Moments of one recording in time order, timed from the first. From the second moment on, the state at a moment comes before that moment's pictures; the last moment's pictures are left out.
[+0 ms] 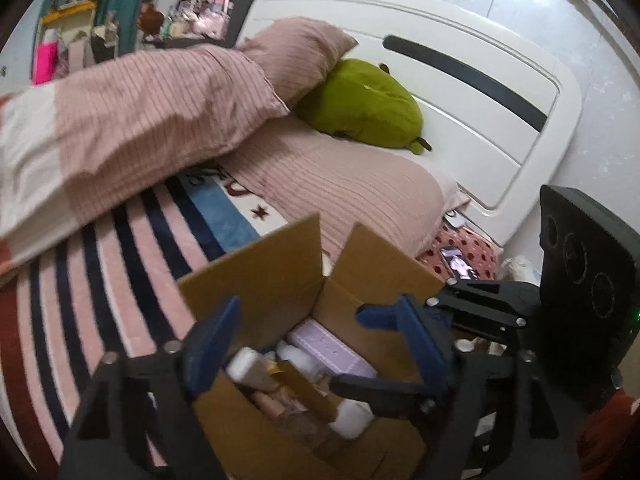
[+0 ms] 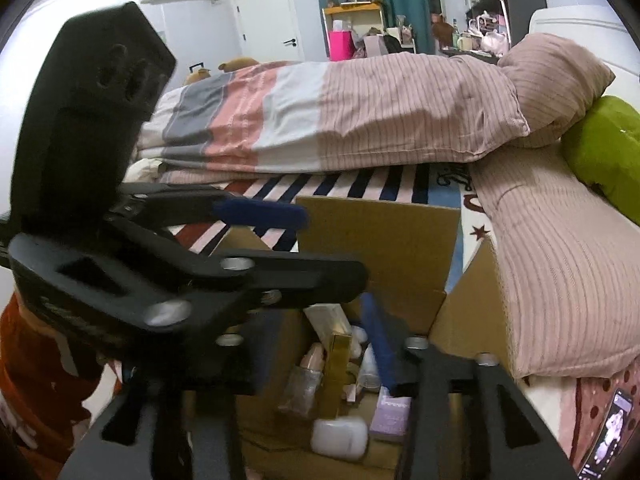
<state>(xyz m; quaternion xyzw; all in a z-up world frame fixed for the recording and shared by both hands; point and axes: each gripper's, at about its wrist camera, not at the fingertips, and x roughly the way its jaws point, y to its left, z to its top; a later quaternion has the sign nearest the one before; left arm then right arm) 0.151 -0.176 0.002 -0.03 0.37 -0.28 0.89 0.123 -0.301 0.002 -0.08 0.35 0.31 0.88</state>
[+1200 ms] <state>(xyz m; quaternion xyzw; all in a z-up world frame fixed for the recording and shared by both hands) 0.031 -0.049 0.008 -0.07 0.29 0.03 0.95 0.077 -0.286 0.017 -0.09 0.26 0.37 0.88</state>
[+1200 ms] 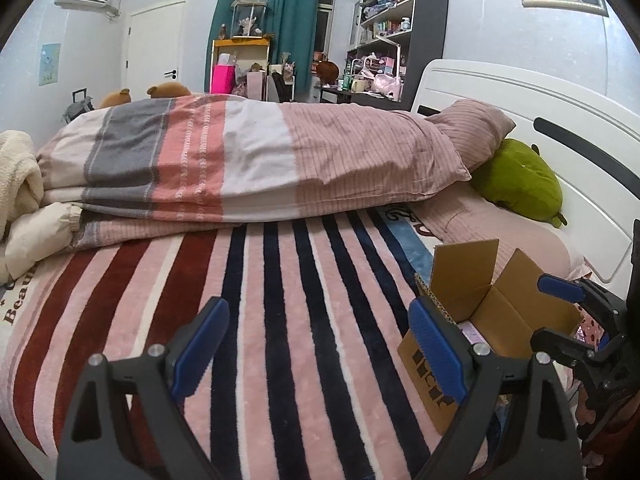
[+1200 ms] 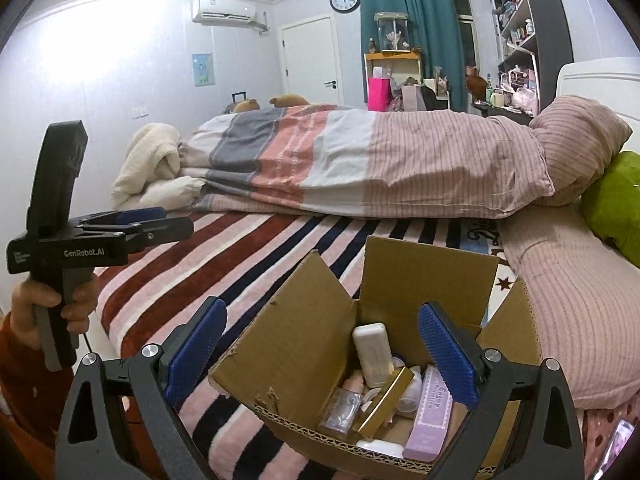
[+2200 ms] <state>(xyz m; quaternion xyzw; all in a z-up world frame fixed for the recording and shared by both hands) 0.034 -0.048 0.009 -0.06 0.30 0.03 0.95 0.070 -0.282 0.016 -0.08 0.27 0.37 0.89</state>
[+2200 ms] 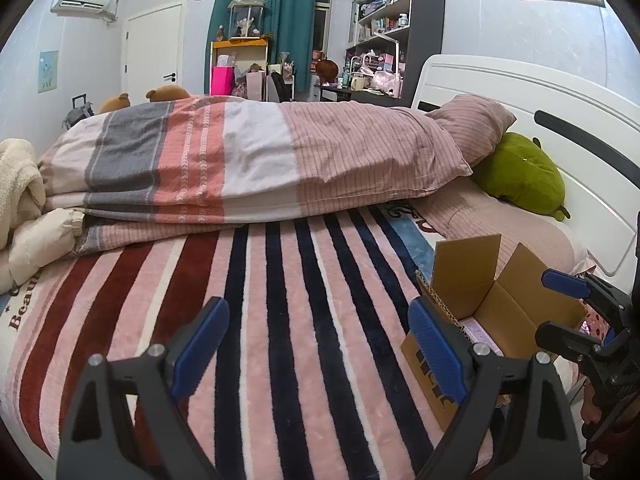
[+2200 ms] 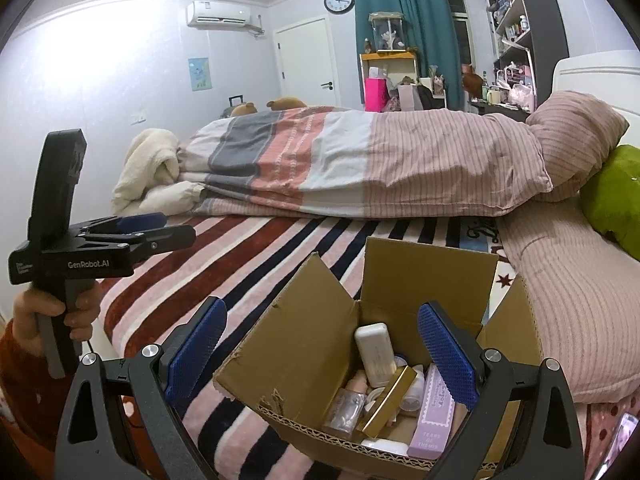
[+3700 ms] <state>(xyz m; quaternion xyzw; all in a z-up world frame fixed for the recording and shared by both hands) 0.037 -0.049 0.006 -0.06 0.30 0.02 0.95 0.068 -0.283 0.016 -0.06 0.27 0.36 0.89</state>
